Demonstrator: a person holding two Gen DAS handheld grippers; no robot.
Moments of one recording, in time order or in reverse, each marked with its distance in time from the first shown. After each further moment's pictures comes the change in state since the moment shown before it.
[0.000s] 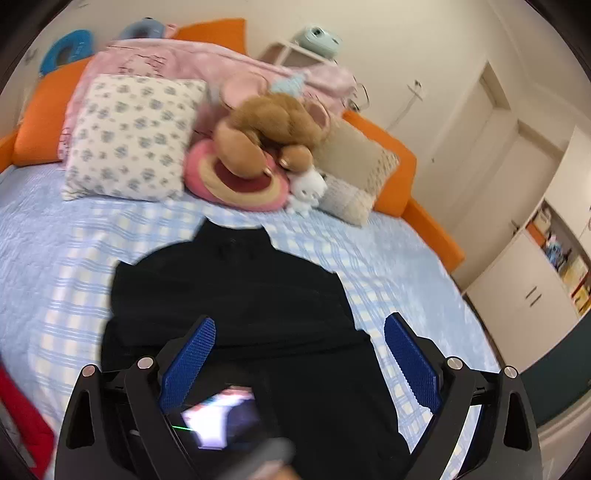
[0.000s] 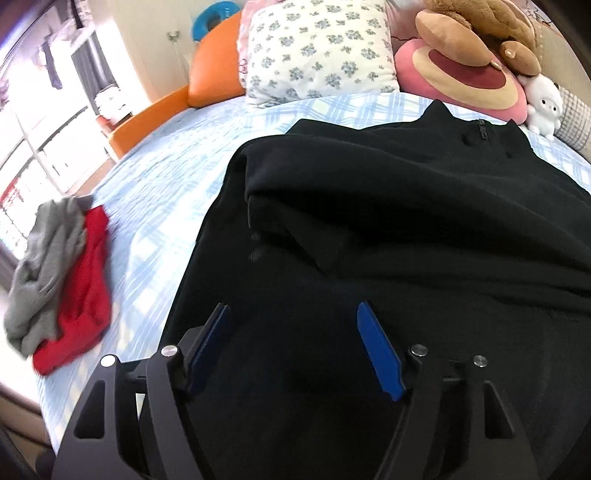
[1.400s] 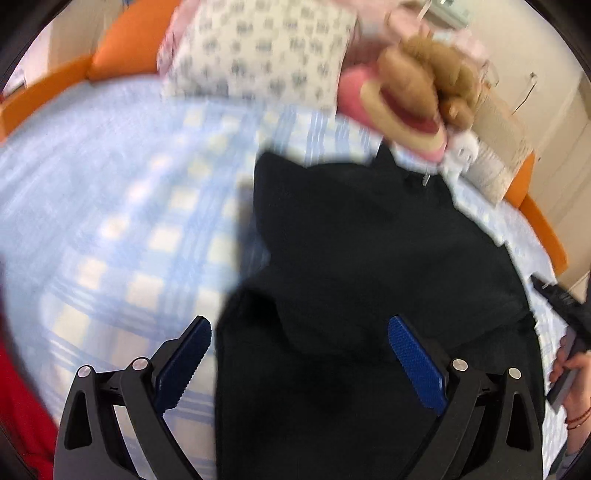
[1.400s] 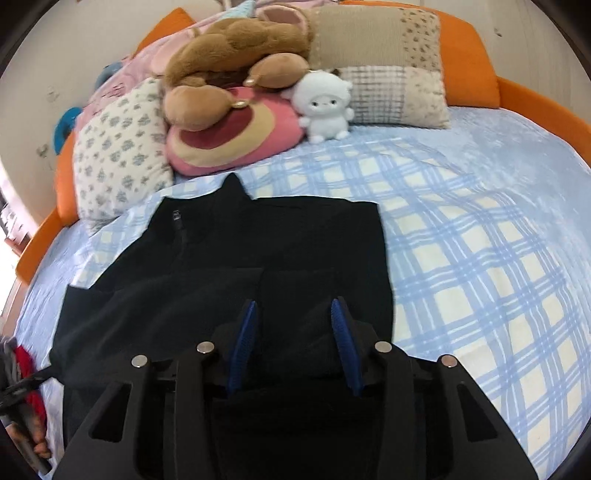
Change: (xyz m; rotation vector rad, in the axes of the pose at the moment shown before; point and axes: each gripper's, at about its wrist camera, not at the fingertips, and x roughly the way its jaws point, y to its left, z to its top) left arm 0.112 0.204 -0.093 -0.139 0.093 0.327; right arm -0.114 -0.287 0.010 0.424 -0.178 -0.357
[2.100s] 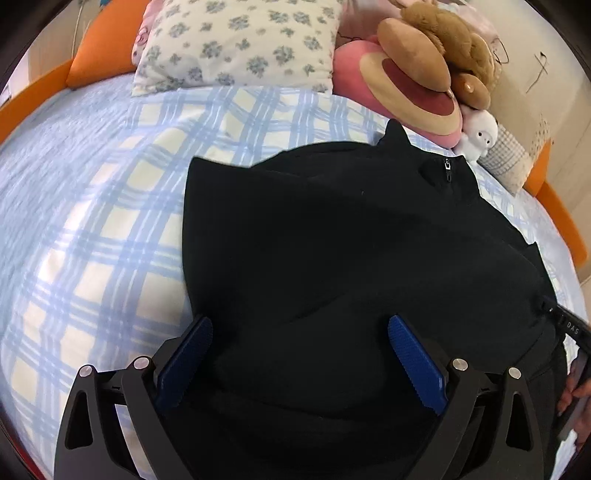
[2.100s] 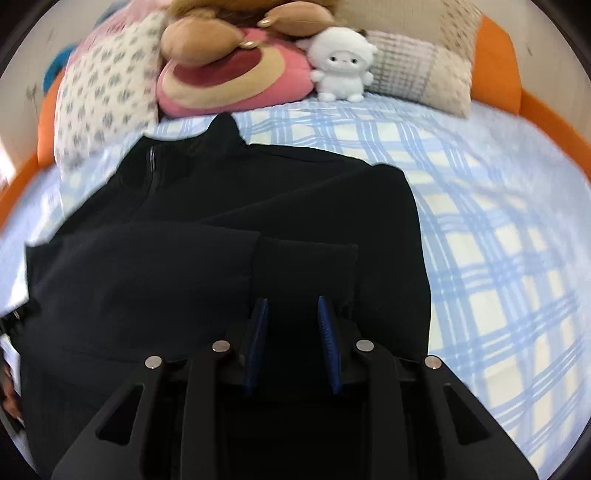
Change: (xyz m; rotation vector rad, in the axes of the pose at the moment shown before) left arm 0.088 -0.029 0.034 0.035 0.088 0.053; right arm 0.053 0.028 -0.006 -0.207 0.153 -0.094
